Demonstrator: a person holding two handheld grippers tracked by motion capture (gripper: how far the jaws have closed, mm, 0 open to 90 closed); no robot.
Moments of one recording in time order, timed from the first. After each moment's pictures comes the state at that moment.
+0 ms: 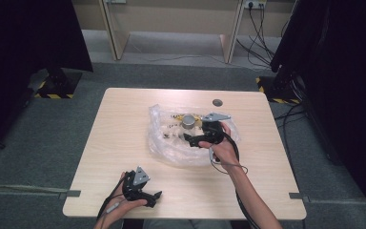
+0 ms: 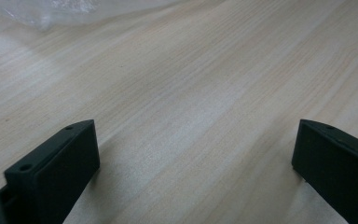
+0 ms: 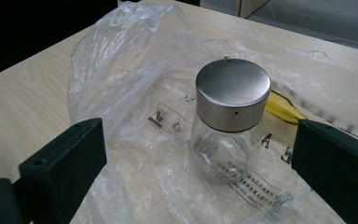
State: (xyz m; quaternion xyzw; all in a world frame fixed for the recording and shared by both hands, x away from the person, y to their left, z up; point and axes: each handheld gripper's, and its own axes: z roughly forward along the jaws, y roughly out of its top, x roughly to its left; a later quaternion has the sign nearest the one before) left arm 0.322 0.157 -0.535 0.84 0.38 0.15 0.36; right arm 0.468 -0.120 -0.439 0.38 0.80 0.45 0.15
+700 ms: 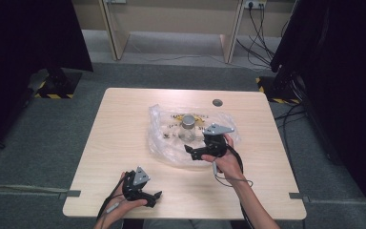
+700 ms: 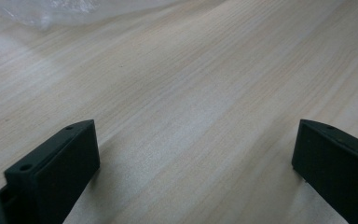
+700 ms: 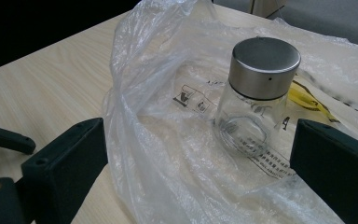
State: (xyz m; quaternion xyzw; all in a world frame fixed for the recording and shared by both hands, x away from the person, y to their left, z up) left arm 0.322 0.157 -0.535 0.84 0.38 0.15 0.36; right arm 0.428 -0.127 -0.444 0.35 0.80 0.46 0.15
